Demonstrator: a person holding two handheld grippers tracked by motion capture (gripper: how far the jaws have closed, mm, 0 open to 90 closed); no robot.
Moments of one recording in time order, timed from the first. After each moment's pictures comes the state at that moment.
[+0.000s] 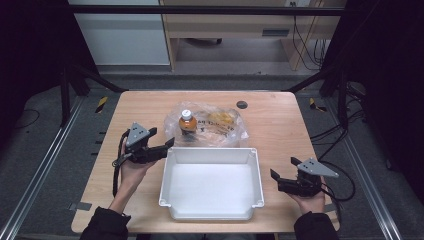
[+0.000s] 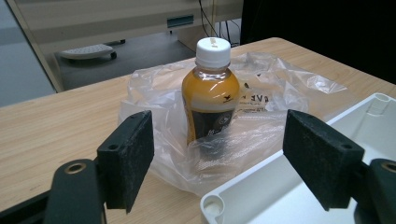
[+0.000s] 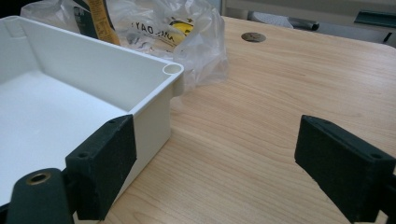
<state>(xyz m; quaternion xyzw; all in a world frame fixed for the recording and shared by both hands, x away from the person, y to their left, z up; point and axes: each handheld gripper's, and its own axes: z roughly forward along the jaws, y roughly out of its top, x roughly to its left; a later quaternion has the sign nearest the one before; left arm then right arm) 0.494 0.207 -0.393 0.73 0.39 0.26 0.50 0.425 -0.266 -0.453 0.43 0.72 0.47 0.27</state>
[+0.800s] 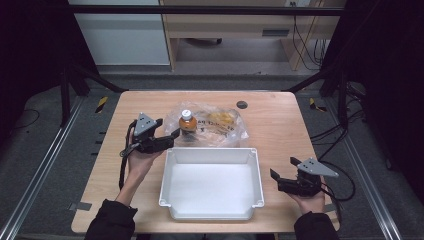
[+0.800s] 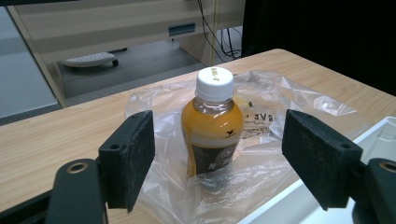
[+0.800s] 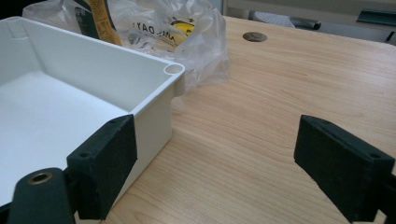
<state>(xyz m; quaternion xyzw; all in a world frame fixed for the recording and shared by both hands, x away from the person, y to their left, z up) 0.516 0.193 -0.383 0.72 0.39 0.27 0.50 0.426 -0.266 -0.453 0.43 0.72 0.47 0.27</state>
